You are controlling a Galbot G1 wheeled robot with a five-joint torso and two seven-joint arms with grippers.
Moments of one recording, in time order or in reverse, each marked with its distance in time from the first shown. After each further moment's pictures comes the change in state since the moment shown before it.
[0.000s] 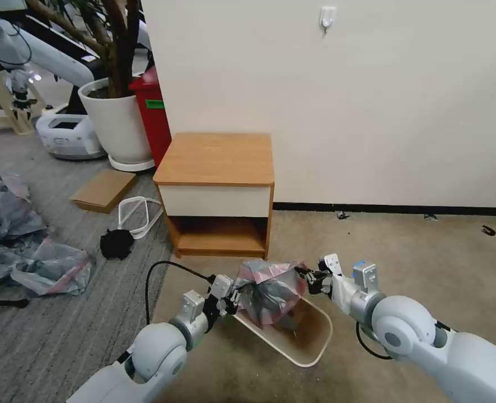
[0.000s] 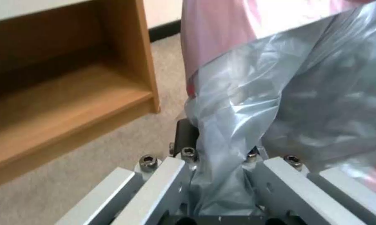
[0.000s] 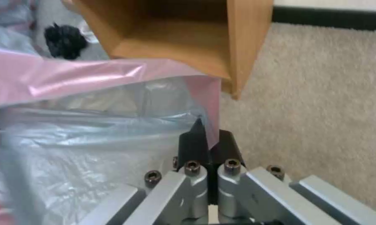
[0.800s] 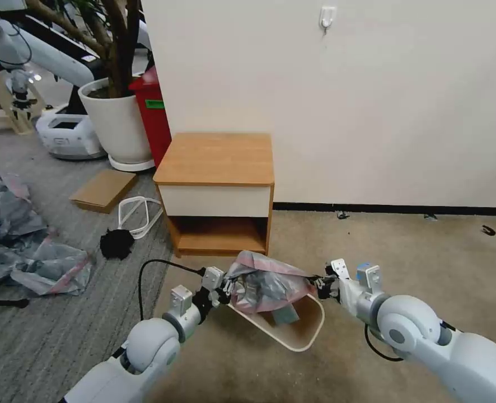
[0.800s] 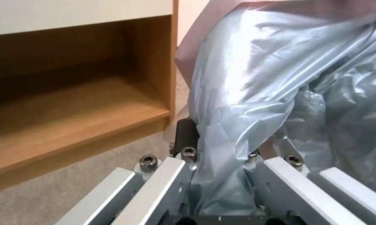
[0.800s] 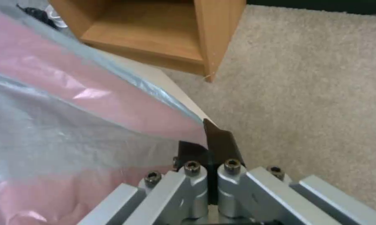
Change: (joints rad) left arm -0.010 -0.030 -0.048 0.064 -0.100 -0.098 -0.010; right arm -0.063 -0.009 0.080 -0.022 -0.010 -0.049 0.005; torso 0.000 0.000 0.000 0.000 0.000
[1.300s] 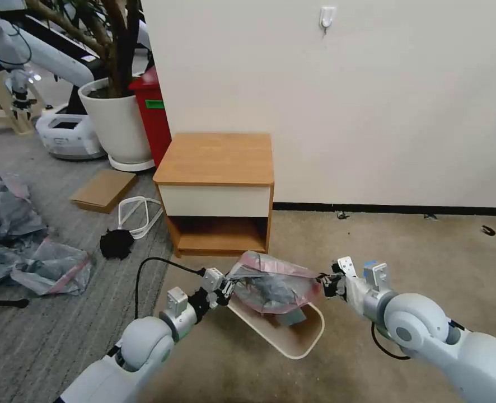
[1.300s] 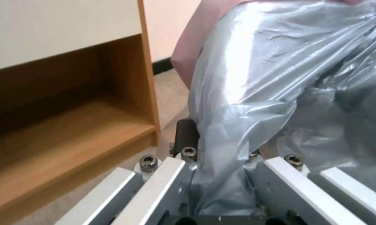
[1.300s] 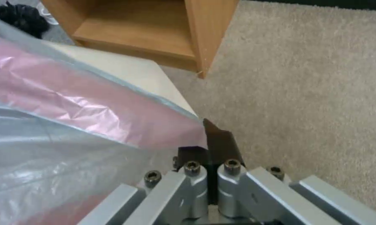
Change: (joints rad) left arm 0.016 0.009 -0.056 0.034 0.110 -0.097 0.206; right arm -0.004 -0.006 0.017 -0.009 0.017 -0.023 -0.001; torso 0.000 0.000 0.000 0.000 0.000
